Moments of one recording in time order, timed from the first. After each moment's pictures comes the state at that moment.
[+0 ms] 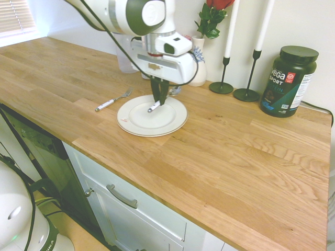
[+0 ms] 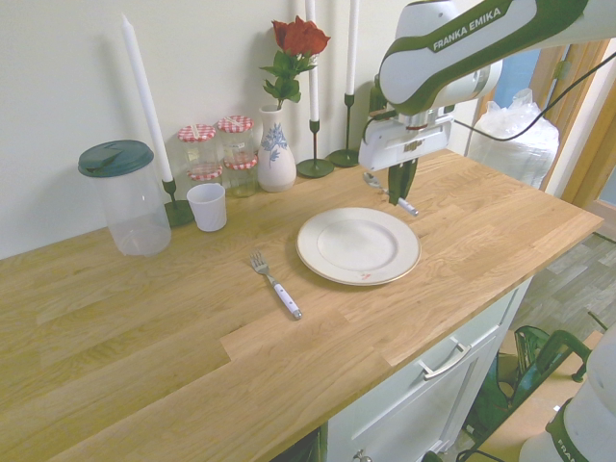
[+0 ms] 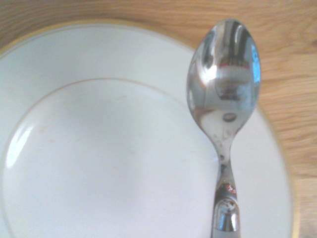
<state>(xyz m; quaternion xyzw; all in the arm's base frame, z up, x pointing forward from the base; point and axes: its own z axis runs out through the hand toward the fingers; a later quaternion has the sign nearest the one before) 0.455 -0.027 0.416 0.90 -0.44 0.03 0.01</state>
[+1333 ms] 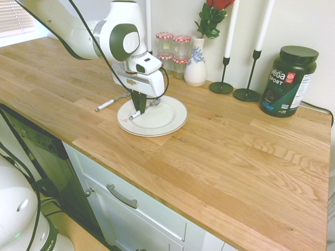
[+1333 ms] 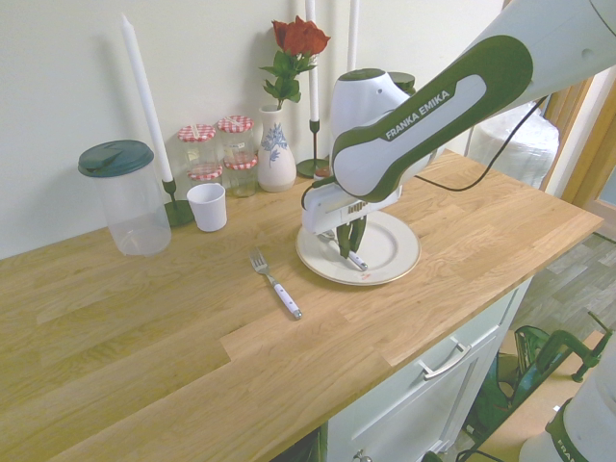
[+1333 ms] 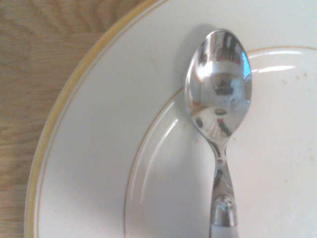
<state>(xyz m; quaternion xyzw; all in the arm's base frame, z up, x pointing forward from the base) 0.465 0.052 0.347 0.90 -0.43 0.05 0.01</state>
